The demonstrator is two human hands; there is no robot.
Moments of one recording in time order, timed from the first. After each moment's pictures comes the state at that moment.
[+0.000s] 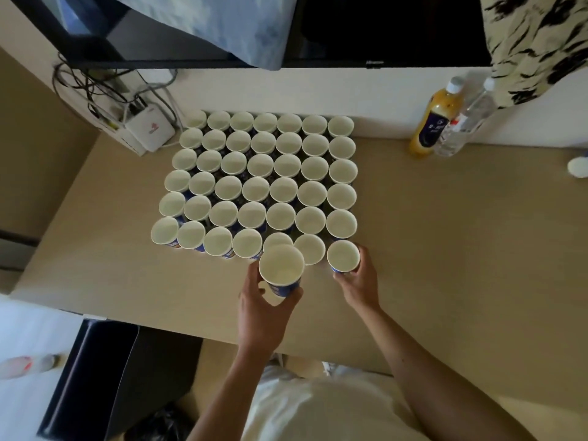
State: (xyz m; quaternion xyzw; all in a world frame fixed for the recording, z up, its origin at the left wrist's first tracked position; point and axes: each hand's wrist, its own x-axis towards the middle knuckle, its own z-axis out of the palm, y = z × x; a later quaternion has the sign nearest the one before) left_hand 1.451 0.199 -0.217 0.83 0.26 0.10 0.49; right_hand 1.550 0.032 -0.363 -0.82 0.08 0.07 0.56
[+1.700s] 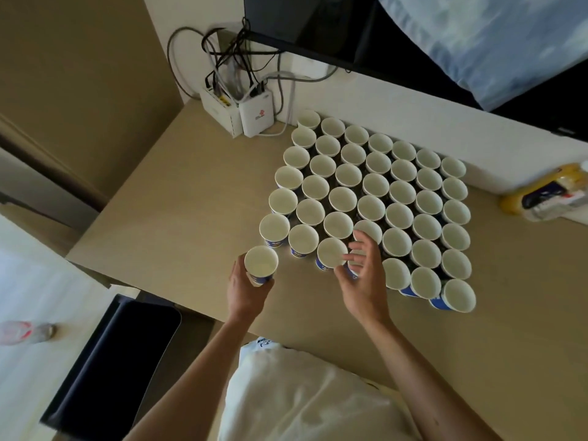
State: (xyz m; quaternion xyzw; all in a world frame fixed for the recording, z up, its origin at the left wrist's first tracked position) left_hand 1.424 0.500 -0.342 0.79 0.37 0.09 0.48; right_hand 1.507 0.301 -0.250 -0.84 -0.06 0.05 0.53
